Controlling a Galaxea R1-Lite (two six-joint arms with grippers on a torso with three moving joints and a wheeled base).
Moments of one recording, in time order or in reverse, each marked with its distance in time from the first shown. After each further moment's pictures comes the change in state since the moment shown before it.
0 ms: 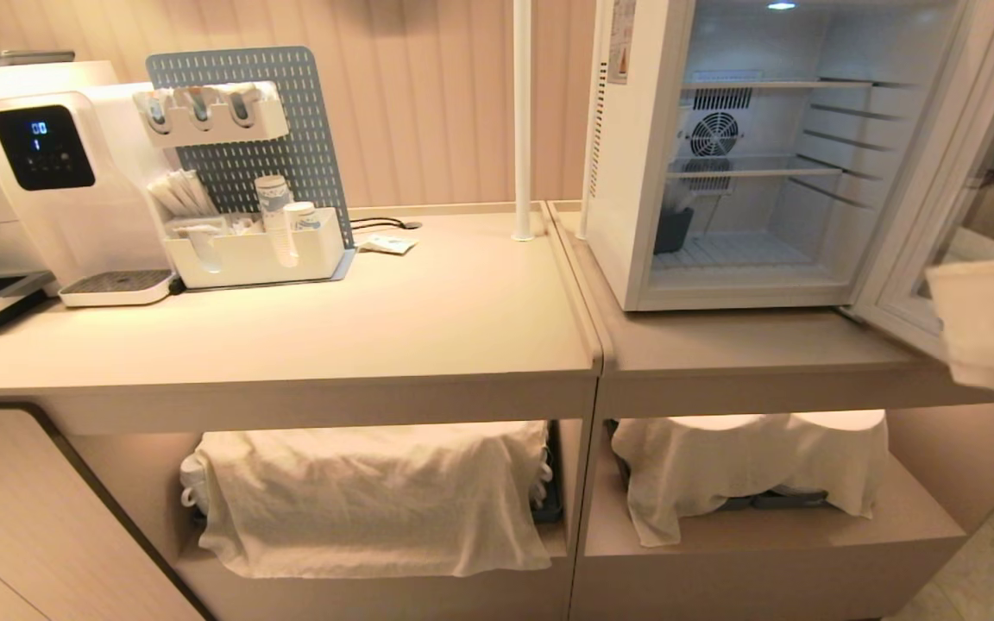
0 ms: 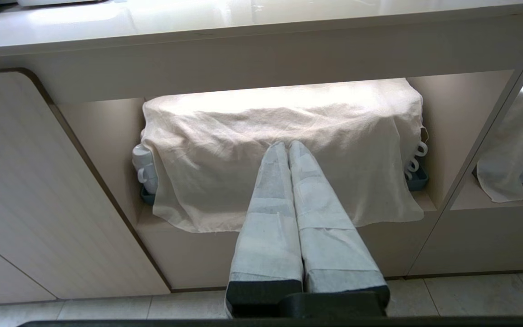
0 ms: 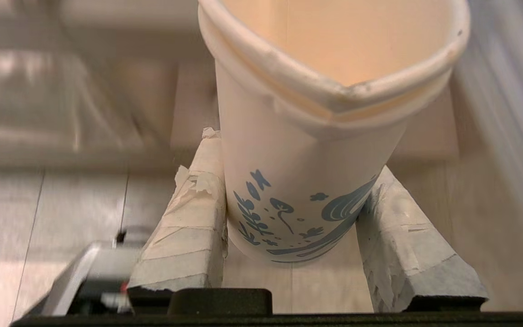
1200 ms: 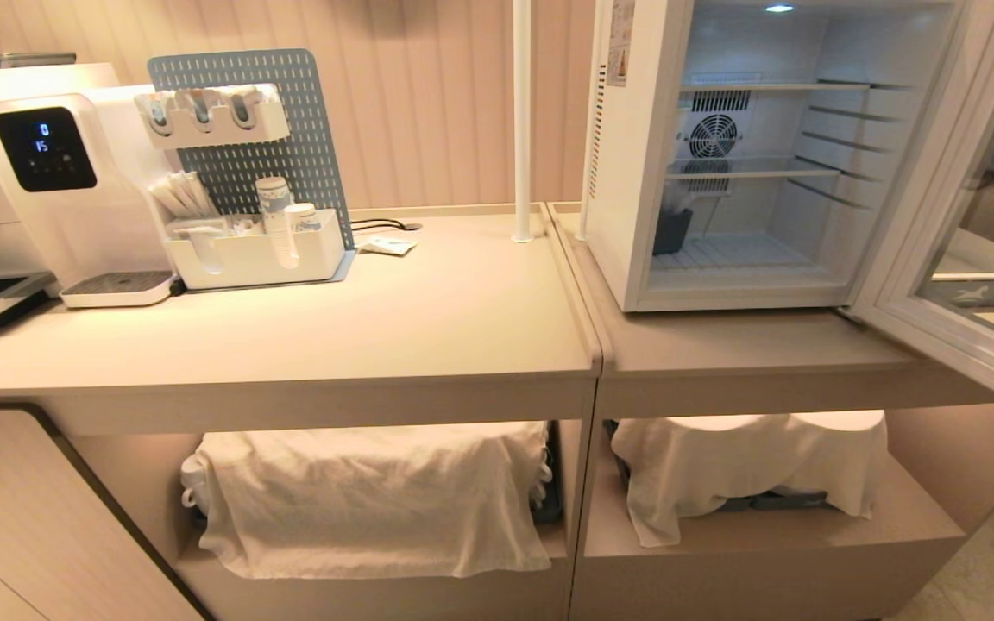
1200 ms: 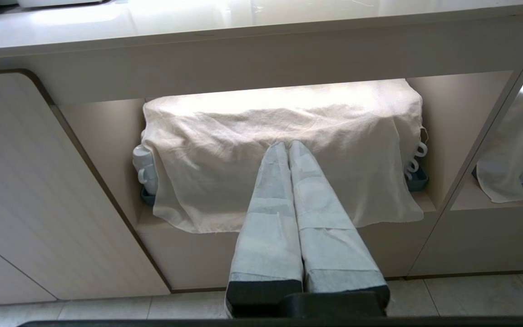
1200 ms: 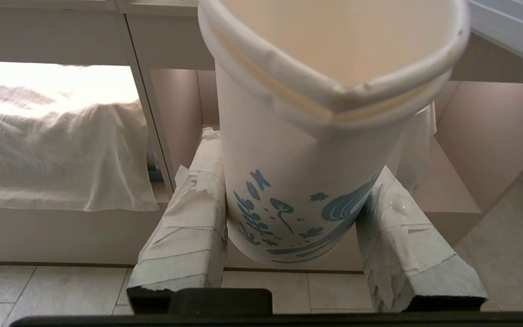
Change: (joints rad) left arm 0.000 0.000 0.000 0.000 0.000 0.001; right arm 0.097 -1.227 0.925 -0.221 -0.051 0.065
